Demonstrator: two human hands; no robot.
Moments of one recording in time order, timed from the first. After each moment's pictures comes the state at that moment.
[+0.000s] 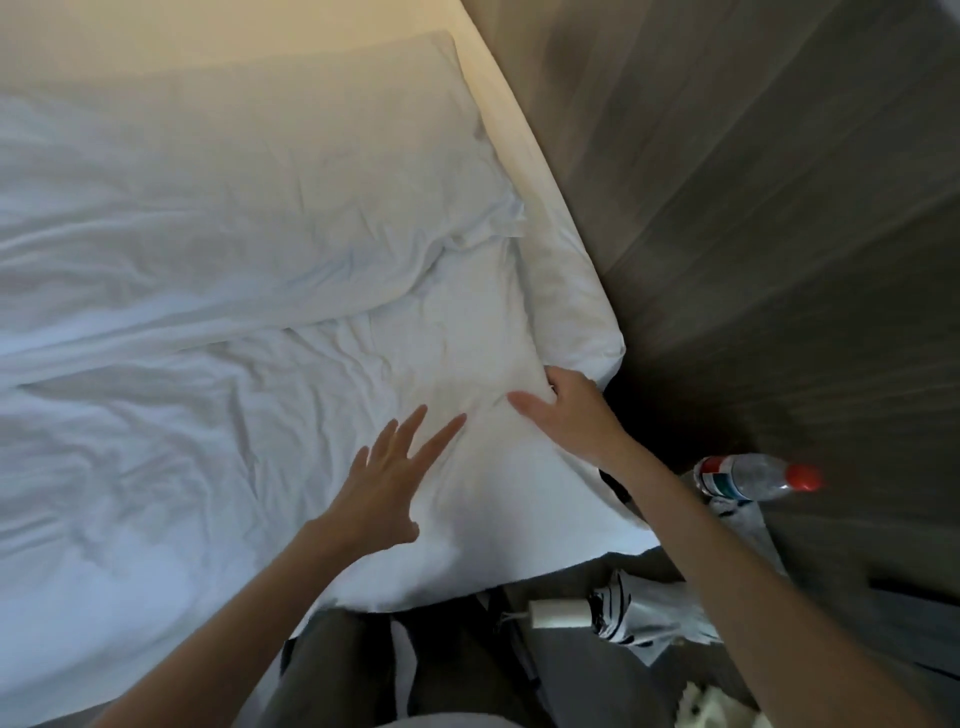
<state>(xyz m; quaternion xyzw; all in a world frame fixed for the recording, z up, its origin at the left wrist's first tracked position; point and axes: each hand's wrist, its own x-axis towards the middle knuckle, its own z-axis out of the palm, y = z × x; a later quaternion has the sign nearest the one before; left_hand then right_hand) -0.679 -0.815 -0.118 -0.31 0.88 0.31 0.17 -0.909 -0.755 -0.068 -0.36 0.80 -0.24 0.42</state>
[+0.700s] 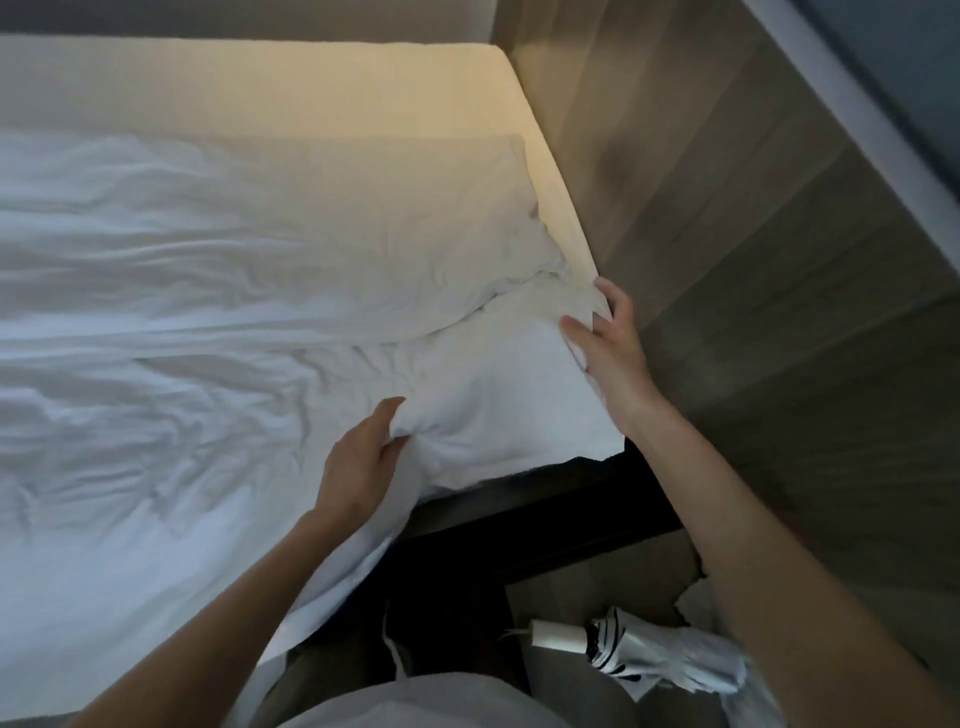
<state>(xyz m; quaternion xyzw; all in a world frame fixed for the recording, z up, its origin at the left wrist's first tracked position) -0.621 -0.828 -0.082 -0.50 0.77 0.35 -0.18 -0.881 -0.807 0.043 -0.26 0.69 -0.50 0.45</state>
